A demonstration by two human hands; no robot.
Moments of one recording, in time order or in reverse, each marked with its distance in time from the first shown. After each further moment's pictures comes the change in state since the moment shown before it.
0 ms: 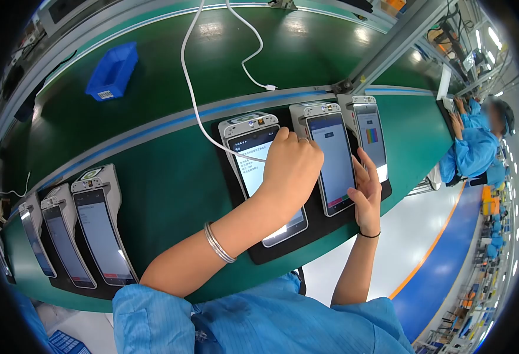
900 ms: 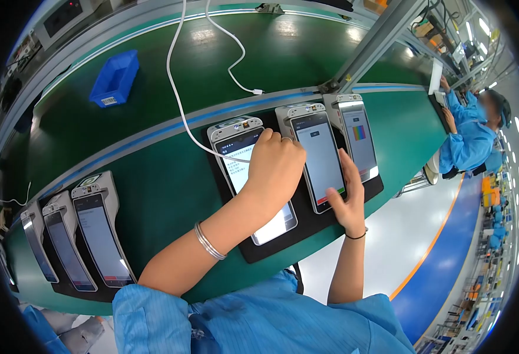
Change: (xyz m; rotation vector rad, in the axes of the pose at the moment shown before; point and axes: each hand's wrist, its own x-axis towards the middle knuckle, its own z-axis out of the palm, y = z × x) left_hand 0.001 0.000 0.003 -0.036 0.070 -0.007; right_hand -0.008 -0.005 0.010 -0.313 -0.025 -0.153
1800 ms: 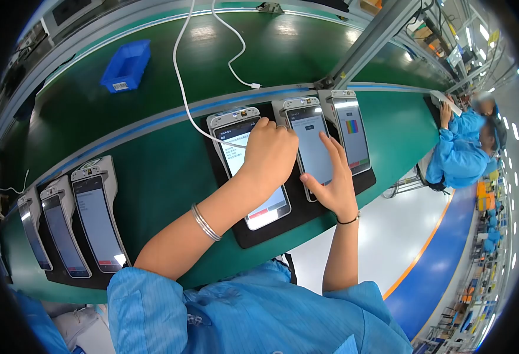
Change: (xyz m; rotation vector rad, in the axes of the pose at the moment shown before) left_hand -0.001 0.000 0.003 -0.031 -0.012 -0.021; right_hand 0.015 -0.014 0.006 -0.448 -0.062 -0.132
